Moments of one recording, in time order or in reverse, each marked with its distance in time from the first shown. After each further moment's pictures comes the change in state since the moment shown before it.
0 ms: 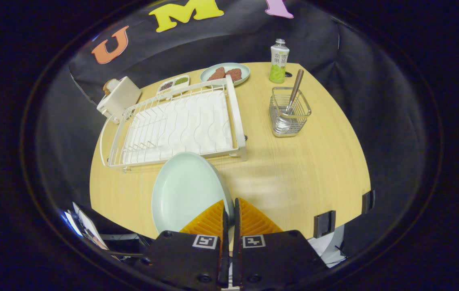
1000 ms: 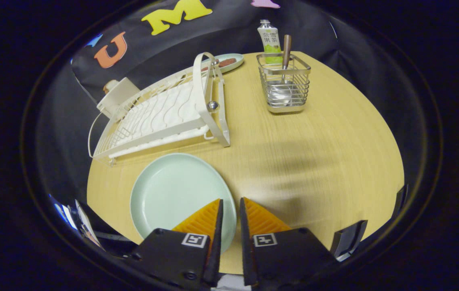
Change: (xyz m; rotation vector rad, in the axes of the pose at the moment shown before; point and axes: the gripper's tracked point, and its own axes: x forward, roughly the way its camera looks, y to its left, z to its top) arm 0.084 -0.052 -0.017 0.013 -0.143 0.112
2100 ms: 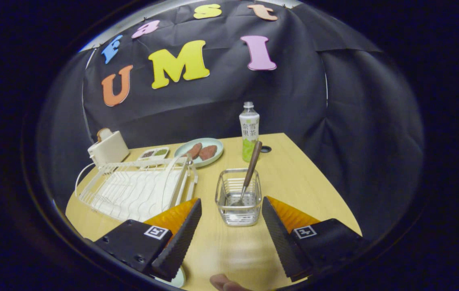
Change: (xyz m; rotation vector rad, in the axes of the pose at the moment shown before) arm -0.034 -0.065 0.202 -0.106 -0.565 -0.081
